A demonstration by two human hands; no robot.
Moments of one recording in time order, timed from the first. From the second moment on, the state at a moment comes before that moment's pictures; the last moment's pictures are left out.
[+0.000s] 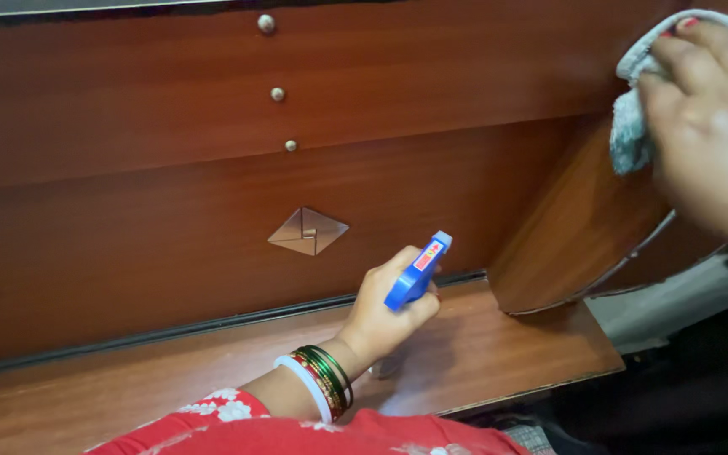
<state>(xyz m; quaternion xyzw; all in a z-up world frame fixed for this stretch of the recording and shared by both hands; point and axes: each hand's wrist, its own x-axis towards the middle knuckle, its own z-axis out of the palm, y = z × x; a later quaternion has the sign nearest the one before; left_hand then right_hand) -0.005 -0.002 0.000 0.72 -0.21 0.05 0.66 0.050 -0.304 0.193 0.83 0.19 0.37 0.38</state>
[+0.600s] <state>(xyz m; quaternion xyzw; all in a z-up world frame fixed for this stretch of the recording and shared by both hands) -0.008 -0.002 -0.003 0.71 -0.20 0.04 0.68 0.016 -0.244 0.073 0.95 0.16 0.17 0.23</state>
